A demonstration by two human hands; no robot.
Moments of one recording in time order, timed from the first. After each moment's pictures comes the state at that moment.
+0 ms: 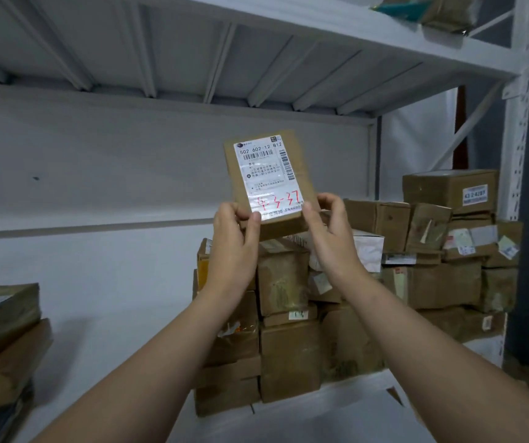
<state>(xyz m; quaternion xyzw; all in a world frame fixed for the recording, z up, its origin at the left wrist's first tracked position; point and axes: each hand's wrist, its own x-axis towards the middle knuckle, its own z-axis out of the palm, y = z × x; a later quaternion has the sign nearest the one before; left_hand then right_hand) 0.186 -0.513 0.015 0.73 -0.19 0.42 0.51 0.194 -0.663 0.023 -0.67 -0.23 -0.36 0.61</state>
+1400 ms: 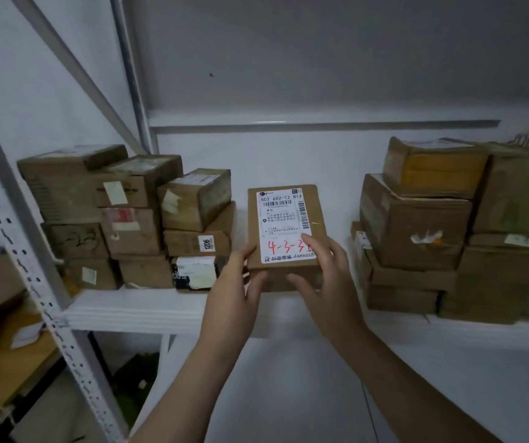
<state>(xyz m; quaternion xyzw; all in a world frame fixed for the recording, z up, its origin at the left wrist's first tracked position) 0.053 -0.261 -0.166 0.84 0.05 0.35 0.41 0.123 -0.401 -0.172 -0.77 -0.31 -0.24 0.50</state>
